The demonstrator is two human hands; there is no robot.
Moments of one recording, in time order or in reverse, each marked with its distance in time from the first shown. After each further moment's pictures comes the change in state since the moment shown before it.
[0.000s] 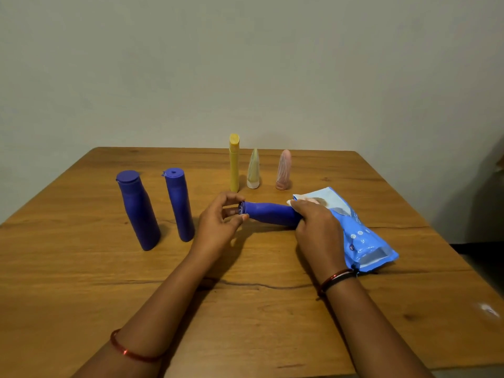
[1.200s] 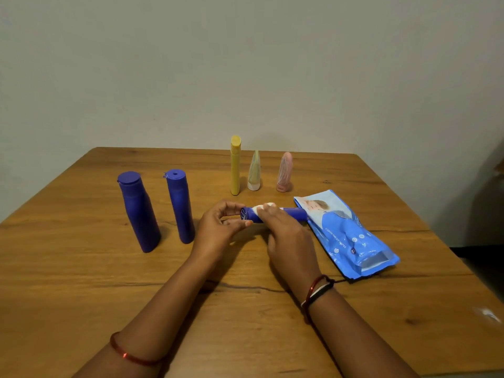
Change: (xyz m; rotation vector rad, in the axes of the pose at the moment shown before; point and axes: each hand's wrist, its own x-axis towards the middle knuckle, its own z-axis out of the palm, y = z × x) left_hand 0.001 -0.005 0.002 -0.046 0.029 -0.104; right_hand -0.021 -0.035 0.017 0.071 -0.134 -0.208
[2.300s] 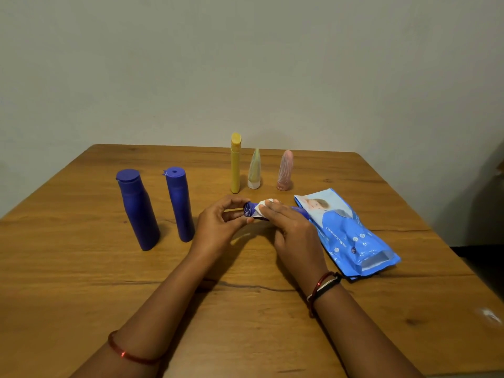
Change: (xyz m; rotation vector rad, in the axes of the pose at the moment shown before) left_hand 0.000 0.006 -0.003 0.000 -0.071 0.089; right_hand 0.004 0.008 -0.011 0.113 0.014 -0.040
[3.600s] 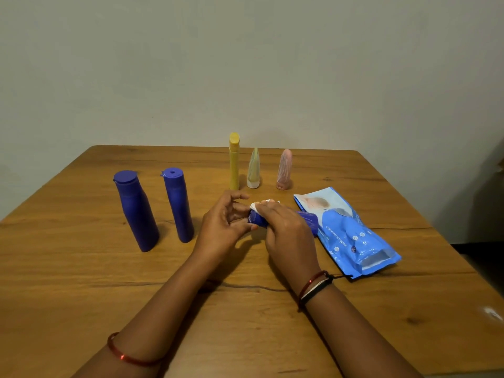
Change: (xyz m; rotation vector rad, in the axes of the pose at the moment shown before) left_hand -0.007 0.005 0.008 -0.048 -0.036 0.043; right_hand 0.002 -0.012 0.007 -0.094 0.070 -0.032
